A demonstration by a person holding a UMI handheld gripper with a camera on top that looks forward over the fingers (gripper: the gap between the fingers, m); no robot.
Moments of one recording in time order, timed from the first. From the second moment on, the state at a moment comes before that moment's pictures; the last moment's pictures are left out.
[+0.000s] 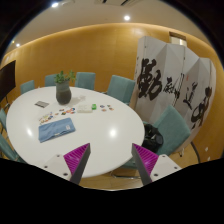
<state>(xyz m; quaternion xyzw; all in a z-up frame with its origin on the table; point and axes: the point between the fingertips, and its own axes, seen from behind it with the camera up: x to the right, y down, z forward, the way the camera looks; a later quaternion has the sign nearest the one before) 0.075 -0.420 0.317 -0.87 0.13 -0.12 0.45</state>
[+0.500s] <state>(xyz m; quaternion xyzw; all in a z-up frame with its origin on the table) -0.081 -0.422 0.167 -0.92 0.06 -0.04 0.37</state>
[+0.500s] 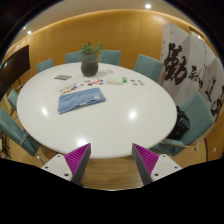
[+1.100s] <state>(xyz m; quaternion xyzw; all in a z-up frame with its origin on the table) -0.387 -0.087 0.047 -0.91 -0.07 0.04 0.40</state>
